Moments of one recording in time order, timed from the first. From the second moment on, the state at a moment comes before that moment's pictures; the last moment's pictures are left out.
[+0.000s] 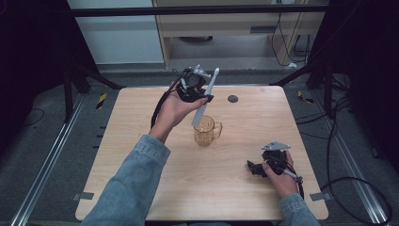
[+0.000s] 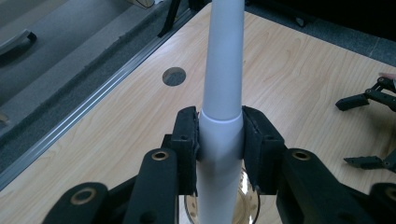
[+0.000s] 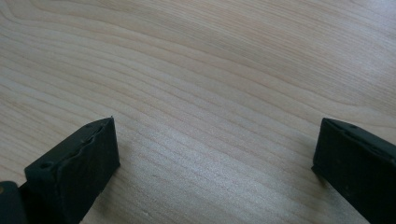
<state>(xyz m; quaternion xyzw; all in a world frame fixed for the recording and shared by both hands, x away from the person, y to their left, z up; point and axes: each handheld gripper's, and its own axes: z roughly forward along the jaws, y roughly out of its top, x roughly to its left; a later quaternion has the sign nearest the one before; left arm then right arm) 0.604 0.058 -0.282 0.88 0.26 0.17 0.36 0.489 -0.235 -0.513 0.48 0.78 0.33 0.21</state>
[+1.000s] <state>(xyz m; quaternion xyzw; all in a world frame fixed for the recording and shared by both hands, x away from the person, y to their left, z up) 0.625 0.051 -0.290 0.87 0.26 0.18 0.38 0.489 -0.236 -0.513 0.48 0.78 0.33 0.21</state>
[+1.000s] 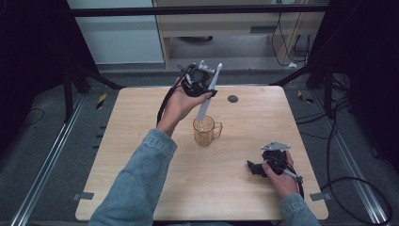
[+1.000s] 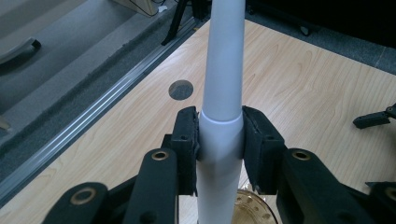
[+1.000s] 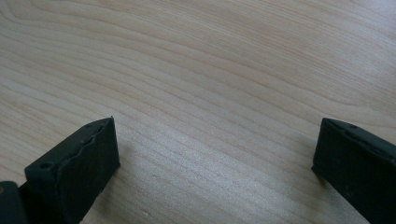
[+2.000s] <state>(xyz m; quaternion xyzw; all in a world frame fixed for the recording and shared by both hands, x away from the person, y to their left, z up) 0.620 0.048 -0.338 0.88 0.28 0.15 0.37 0.489 -0.236 -0.513 0.48 0.78 0.33 0.21</state>
